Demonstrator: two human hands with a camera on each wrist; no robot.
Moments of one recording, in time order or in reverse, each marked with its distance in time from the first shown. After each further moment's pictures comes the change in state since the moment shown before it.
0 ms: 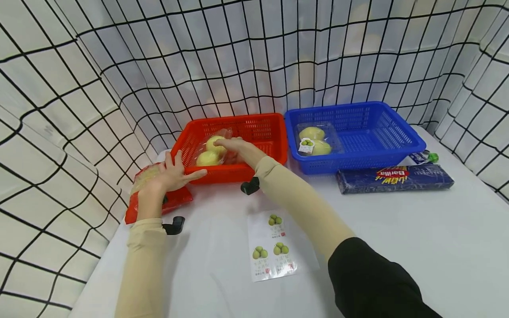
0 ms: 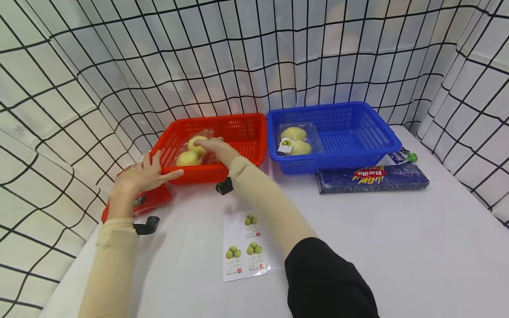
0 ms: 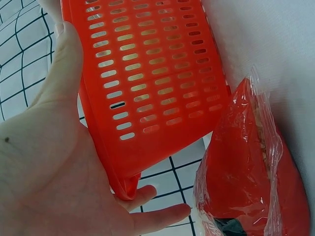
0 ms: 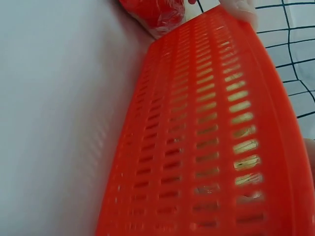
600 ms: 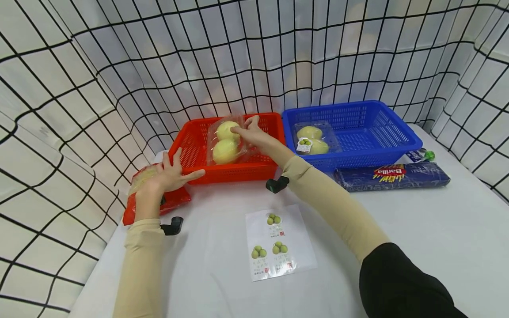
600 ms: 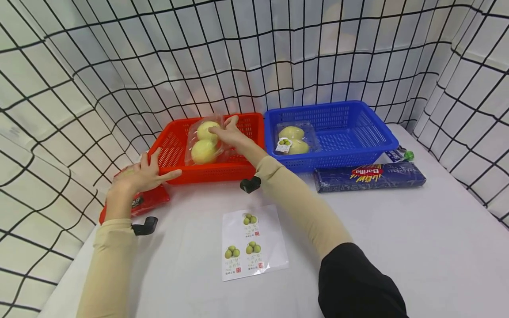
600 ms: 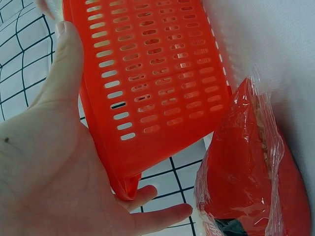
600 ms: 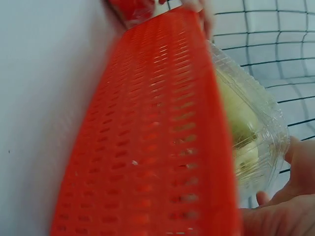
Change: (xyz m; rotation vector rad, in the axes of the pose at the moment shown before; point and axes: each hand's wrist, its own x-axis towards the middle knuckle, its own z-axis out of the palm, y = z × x) left_hand 0.001 0.000 -0.001 -0.006 -0.003 0.004; right_hand -0.036 0.002 -0.055 -0.141 0.110 -0.300
